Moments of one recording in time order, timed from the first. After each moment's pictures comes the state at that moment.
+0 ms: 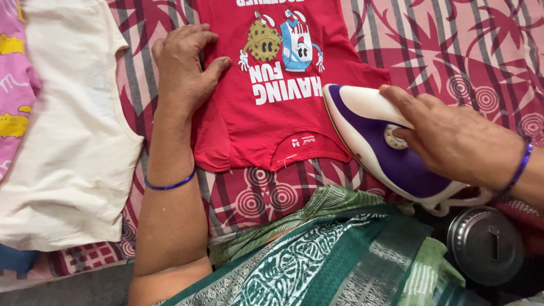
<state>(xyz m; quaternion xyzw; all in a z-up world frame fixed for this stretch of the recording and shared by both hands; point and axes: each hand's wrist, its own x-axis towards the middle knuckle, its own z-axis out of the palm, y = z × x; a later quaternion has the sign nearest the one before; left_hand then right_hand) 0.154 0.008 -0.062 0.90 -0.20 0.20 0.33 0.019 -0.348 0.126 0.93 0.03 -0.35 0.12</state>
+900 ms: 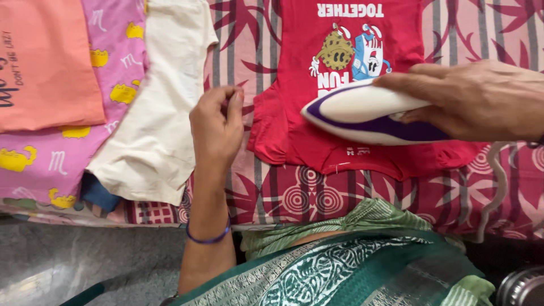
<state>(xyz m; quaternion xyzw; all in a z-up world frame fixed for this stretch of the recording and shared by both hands) 0.031 0.033 0.011 0.86 0.07 0.19 0.48 0.112 -0.317 0.107 0.88 0.31 -0.29 0.20</state>
